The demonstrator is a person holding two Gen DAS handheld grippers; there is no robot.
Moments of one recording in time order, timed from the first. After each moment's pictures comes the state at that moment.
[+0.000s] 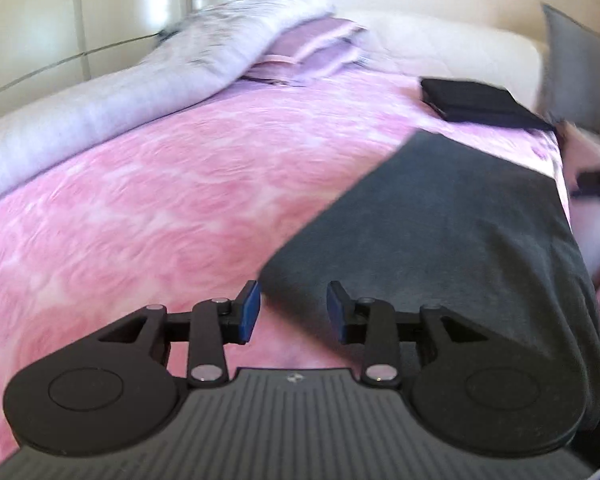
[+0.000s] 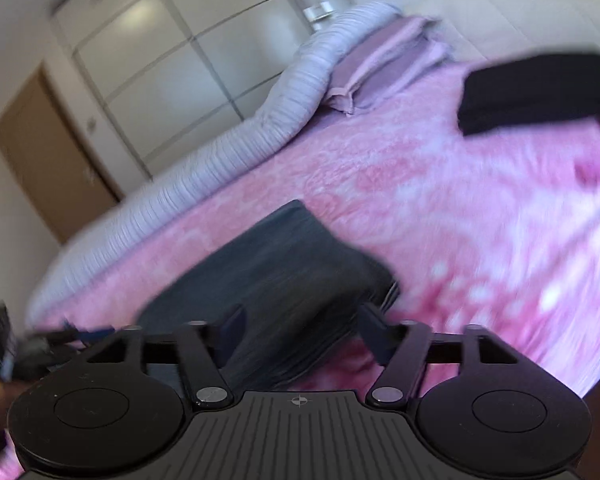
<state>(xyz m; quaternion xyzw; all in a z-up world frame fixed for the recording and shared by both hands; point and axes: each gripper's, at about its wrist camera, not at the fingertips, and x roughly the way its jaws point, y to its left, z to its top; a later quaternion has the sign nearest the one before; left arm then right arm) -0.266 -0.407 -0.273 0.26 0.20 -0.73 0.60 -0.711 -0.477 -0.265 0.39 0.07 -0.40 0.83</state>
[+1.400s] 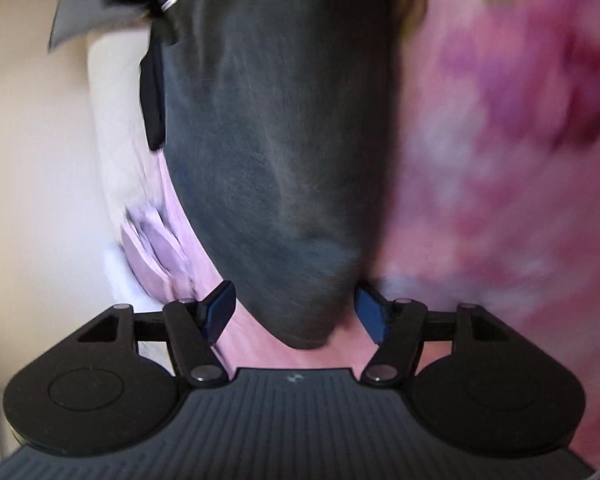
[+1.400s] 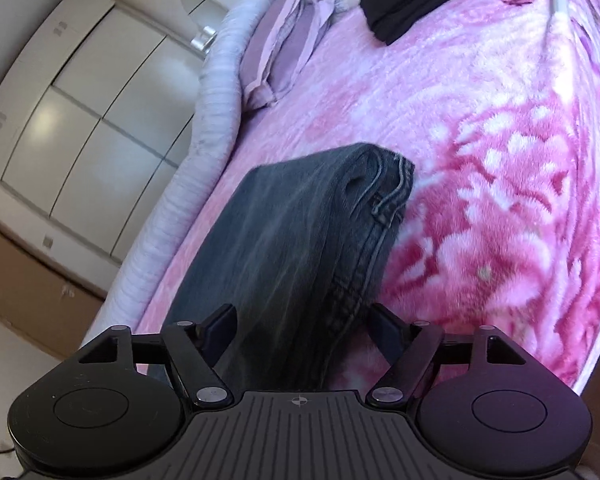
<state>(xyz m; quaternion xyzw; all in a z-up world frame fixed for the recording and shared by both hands) -0.310 -0.395 -0.382 0.57 -0.54 -0.58 0.21 -0.665 -0.512 -0.317 0.52 -0.03 -0.45 0.72</state>
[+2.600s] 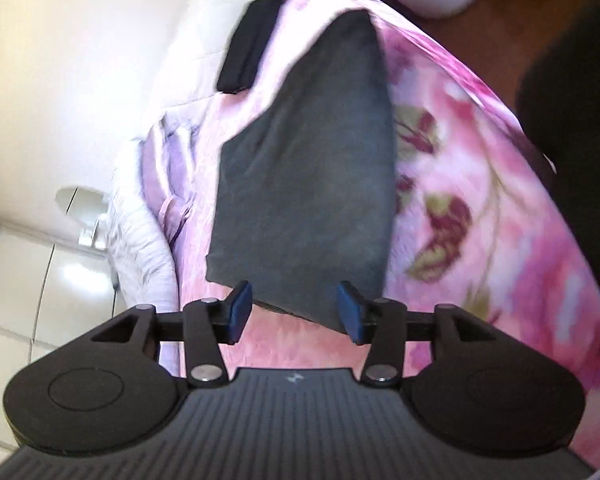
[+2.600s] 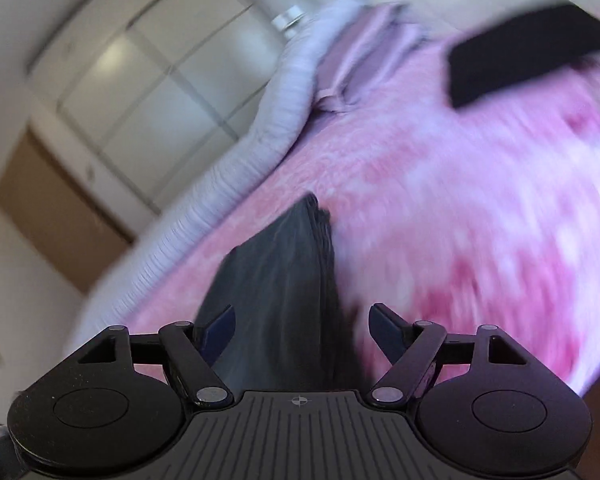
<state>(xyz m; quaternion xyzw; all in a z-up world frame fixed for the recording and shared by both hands) -0.386 -0.317 -0.319 0.55 -0.33 -0.67 0.38 -0.717 -0.425 -0.253 0.46 0.02 -0.39 0.80</state>
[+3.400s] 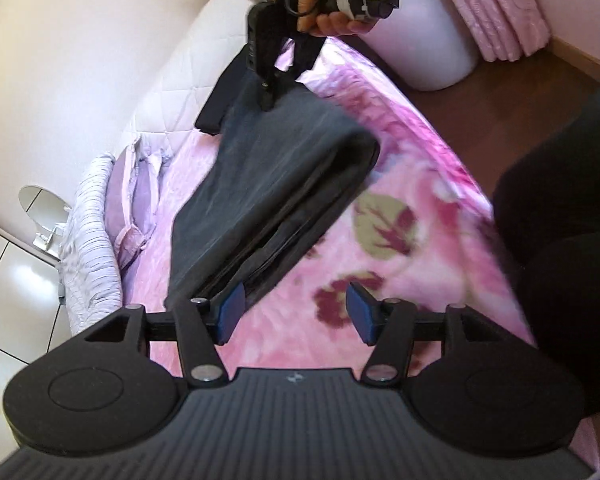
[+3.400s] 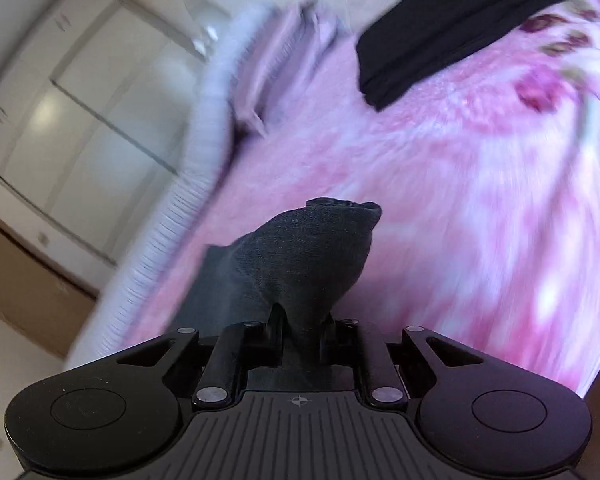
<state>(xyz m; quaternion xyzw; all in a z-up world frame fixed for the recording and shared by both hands) -0.412 -0.339 -0.309 0.48 -0.26 -0.76 0.37 -0.754 -0.593 -0.279 0.51 0.05 -0.44 0.74</state>
